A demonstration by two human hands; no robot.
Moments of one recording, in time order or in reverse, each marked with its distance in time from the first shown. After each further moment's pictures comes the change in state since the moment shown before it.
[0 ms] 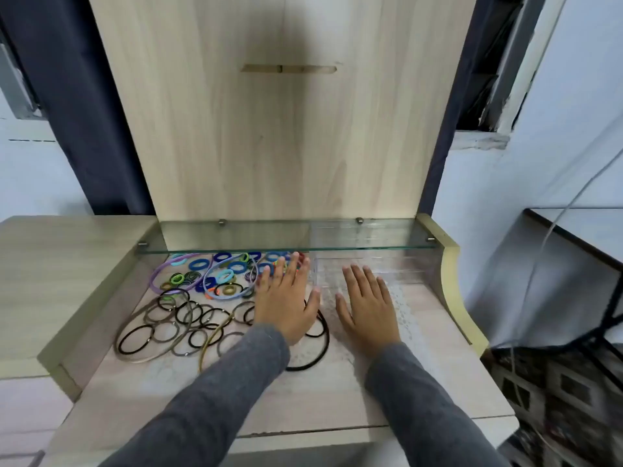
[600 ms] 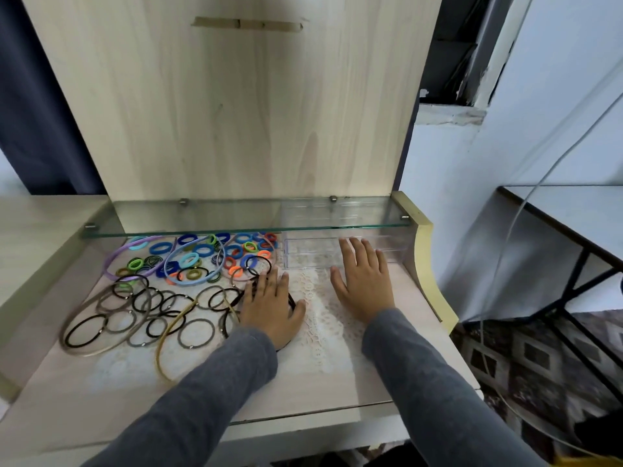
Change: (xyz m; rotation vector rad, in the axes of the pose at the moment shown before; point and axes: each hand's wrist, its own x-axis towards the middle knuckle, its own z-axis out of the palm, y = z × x) left_hand -0.004 0.014 0.053 0.029 -0.250 -0.066; right_hand 0.014 0.043 -0.014 -0.085 -0.048 0.059
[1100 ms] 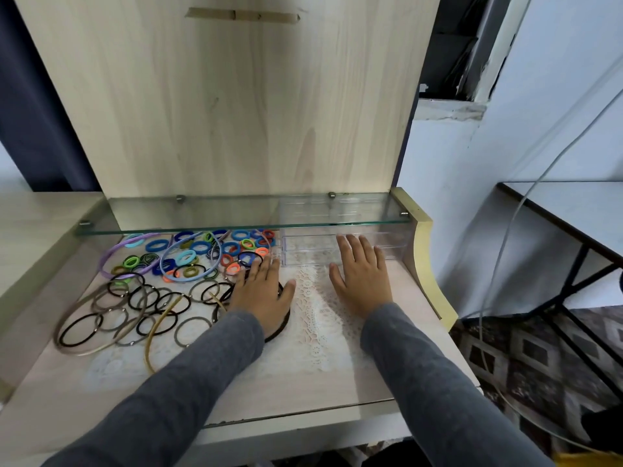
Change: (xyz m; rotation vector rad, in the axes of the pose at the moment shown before) left_hand 0.017 -0.014 -0.012 -0.069 -0.010 0.005; right_hand 0.003 0.002 0.002 0.008 -0.019 -0.016
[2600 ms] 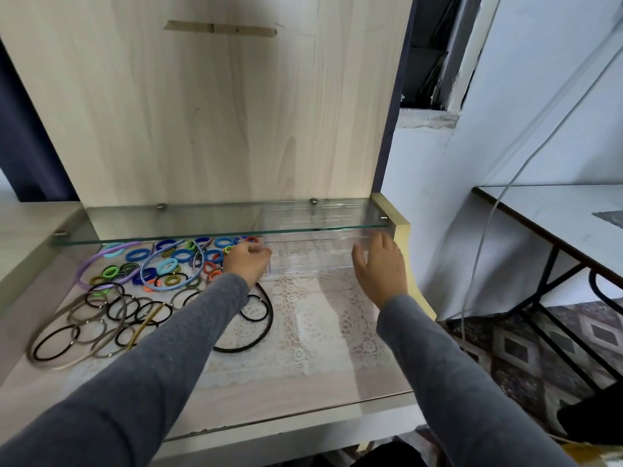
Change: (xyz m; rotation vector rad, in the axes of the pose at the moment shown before) left_hand 0.040 0.017 -0.042 -0.974 0.130 -0.314; right_hand 0.003 0.040 -0.042 0.292 0.158 0.268
